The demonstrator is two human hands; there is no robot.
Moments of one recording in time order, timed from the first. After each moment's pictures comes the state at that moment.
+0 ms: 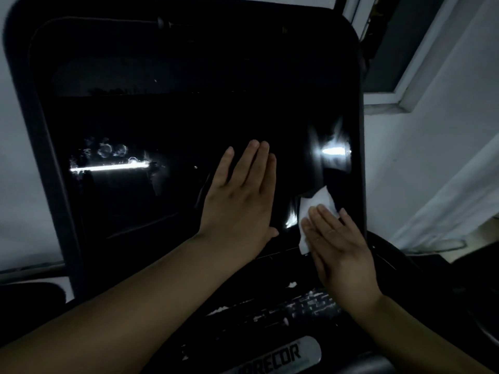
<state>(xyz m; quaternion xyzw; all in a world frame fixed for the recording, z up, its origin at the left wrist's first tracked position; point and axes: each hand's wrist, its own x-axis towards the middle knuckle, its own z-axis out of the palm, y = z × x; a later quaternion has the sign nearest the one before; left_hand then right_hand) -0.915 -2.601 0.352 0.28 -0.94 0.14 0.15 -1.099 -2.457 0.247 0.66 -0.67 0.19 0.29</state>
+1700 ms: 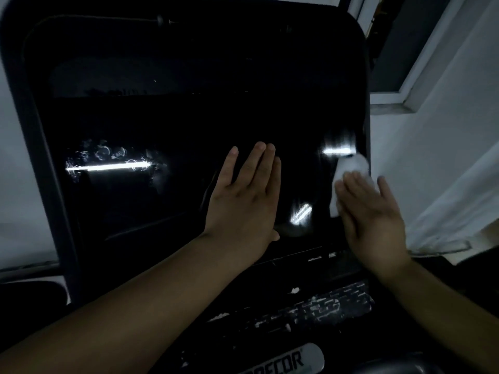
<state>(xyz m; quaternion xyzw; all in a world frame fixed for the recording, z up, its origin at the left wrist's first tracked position) -0.925 -2.609 0.346 0.29 -0.94 0.16 0.13 -1.162 -2.476 0.285 0.61 -0.71 0.19 0.30</state>
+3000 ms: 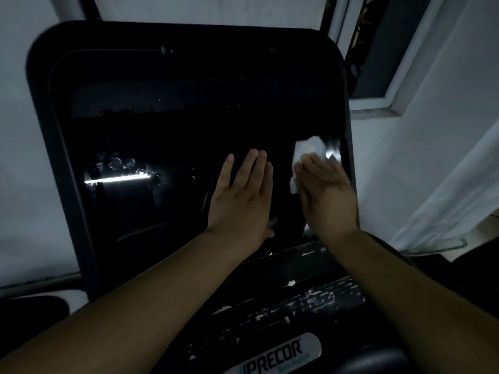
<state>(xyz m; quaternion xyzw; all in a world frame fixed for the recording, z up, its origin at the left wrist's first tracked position) -0.926 -2.607 0.351 0.29 -0.94 0.16 0.10 -1.108 -2.531 0.325 0.58 -0.70 0.22 0.35</state>
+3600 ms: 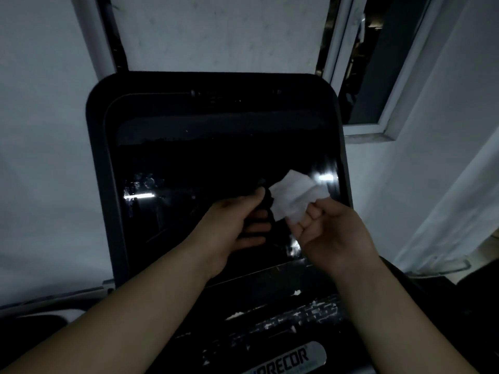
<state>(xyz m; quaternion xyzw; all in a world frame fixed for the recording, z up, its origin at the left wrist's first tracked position) -0.863 -2.587 0.407 0.33 -0.56 -0.72 0.24 -1.002 -2.483 0.406 0.10 -0.37 0.80 -0.46</state>
